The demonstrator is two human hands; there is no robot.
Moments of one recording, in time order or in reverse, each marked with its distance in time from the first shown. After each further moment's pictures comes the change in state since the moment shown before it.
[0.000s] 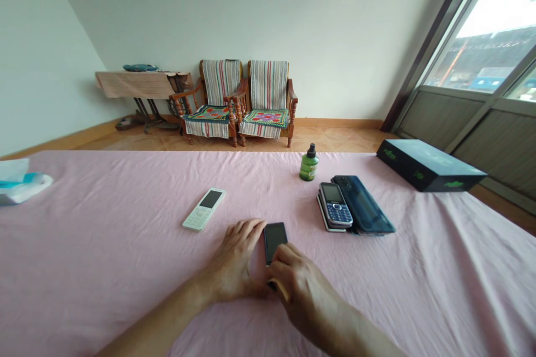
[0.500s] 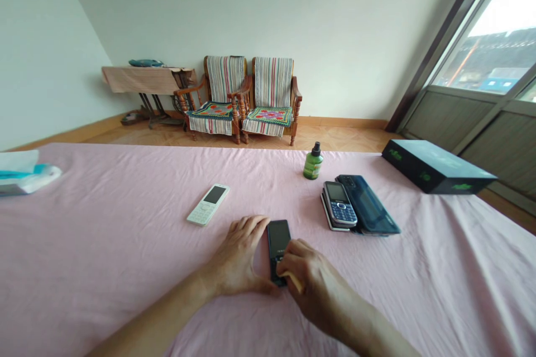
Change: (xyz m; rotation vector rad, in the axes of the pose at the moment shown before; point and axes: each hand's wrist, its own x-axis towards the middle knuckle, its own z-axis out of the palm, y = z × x) left_hand 0.000 -0.002 0.000 -0.015 -0.006 -0.004; right_hand -0.002 0.003 -0.011 0.035 -0.020 0.028
